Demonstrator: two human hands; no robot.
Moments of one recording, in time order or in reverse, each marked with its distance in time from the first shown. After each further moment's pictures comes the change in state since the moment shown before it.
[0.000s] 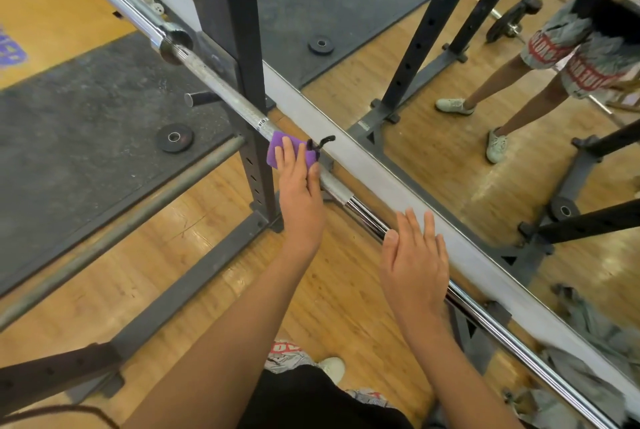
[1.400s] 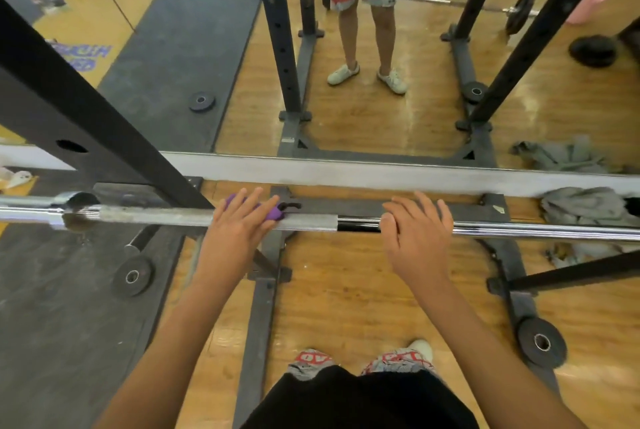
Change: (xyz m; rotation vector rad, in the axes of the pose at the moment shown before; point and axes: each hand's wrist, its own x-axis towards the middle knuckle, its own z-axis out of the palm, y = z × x) left_hand 0.146 -0.003 -0.085 0.879 -0.889 0.913; right_hand -0.001 -0.045 0.013 0.079 0.343 0.418
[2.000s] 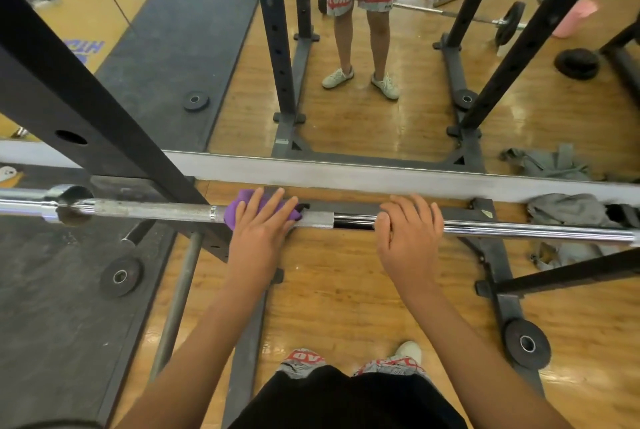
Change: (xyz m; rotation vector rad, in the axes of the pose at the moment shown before) left_hand -0.005 0.046 0.017 -0.130 0.149 -0.026; right_hand -0.009 0.001 0.007 0.010 0.080 -0.025
